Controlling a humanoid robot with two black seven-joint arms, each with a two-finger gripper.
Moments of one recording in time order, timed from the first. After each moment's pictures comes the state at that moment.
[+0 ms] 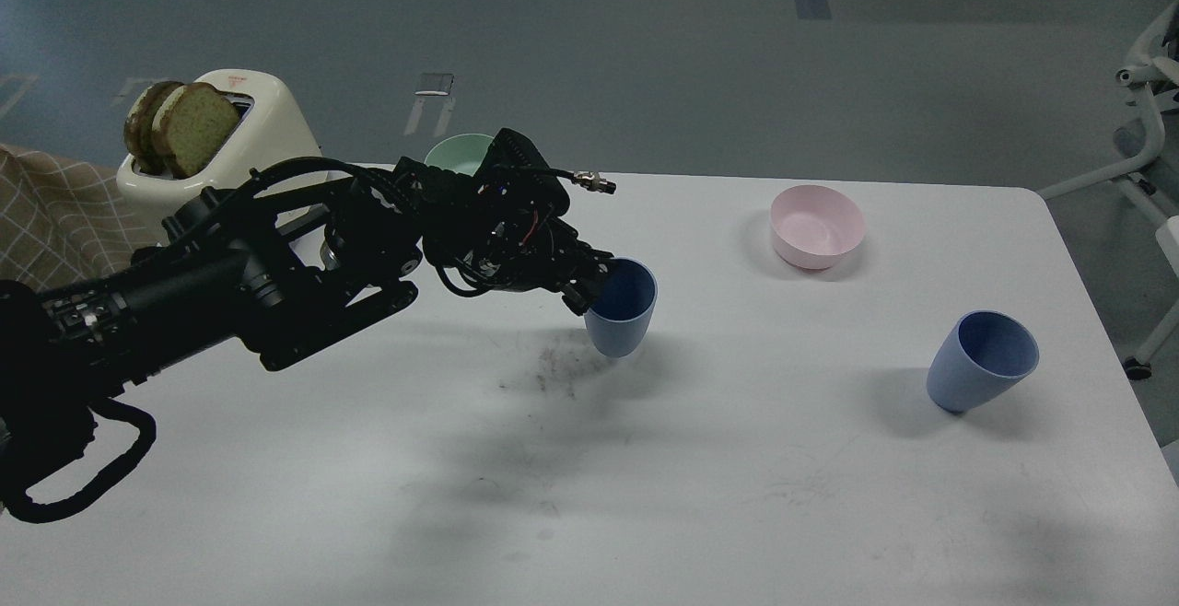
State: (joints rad) left arm -1.00 0.32 -0.37 -1.14 2.13 -0.49 -0.28; right arm 0.28 -0.56 1.84 0.90 -0.47 0.49 0.22
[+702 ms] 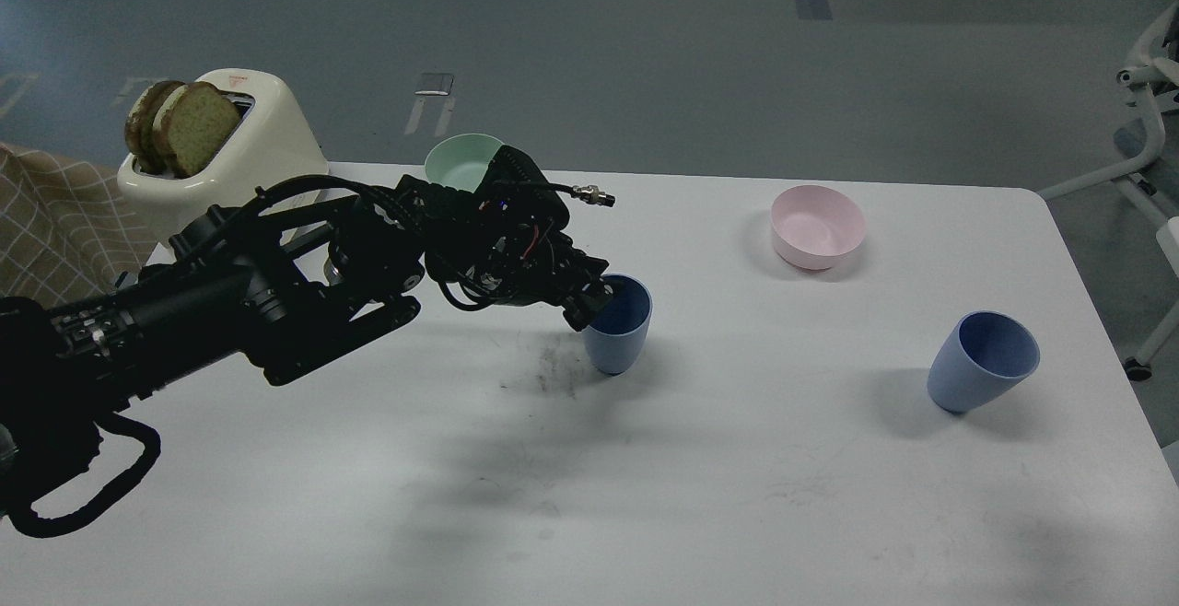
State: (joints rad) left arm -0.97 0.32 -0.39 -1.15 2.10 -0.49 -0.27; right arm 0.27 -0.59 1.85 0.90 -0.47 0.49 0.22
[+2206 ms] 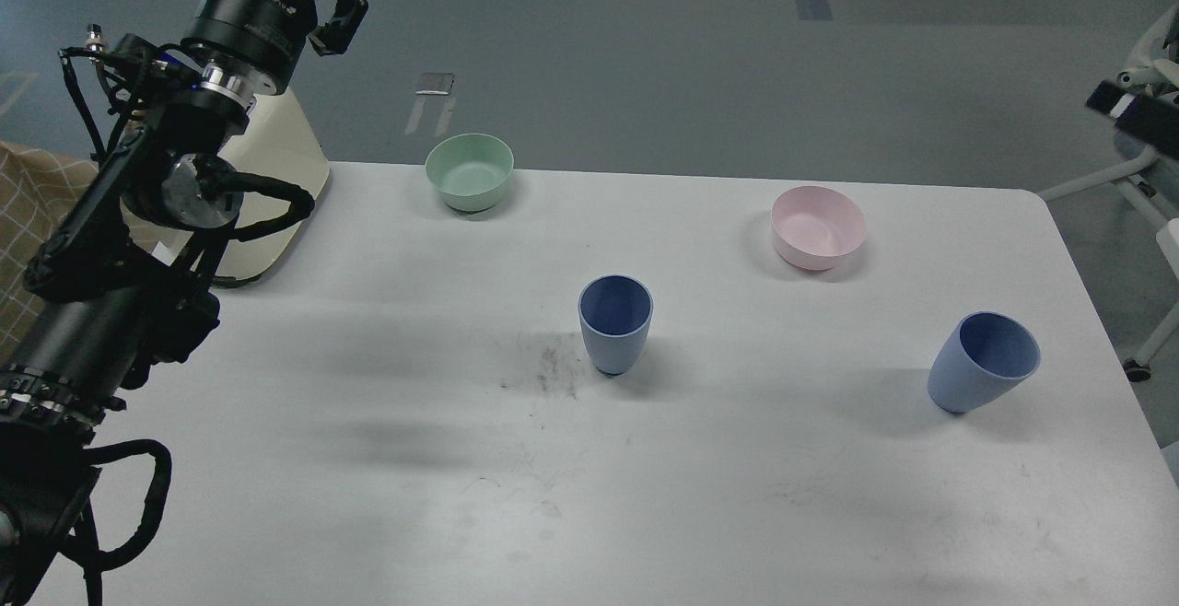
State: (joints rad) left arm -0.71 0.30 -1.26 -0.97 0.50 -0.29 -0.27; right arm 0.35 -0.86 1.30 1.31 -1.73 0.49 0.27
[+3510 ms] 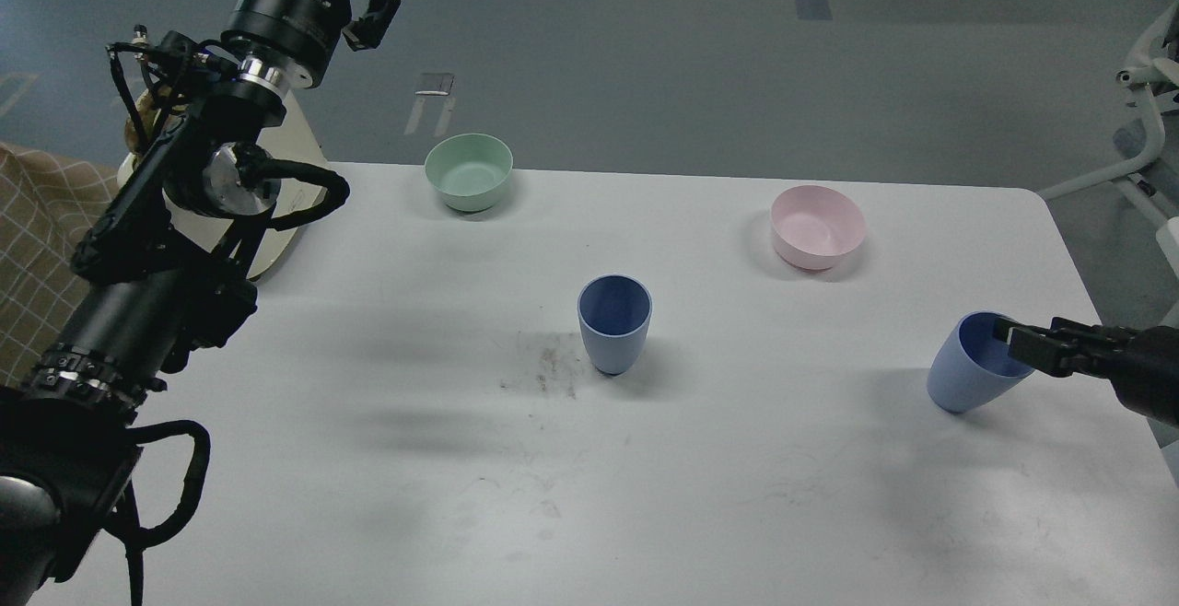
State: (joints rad) left arm -0.77 0.24 -1.26 -0.88 0.51 -0.29 -0.27; right arm 0.14 -0.83 1.20 1.37 -1.95 0.49 0.21
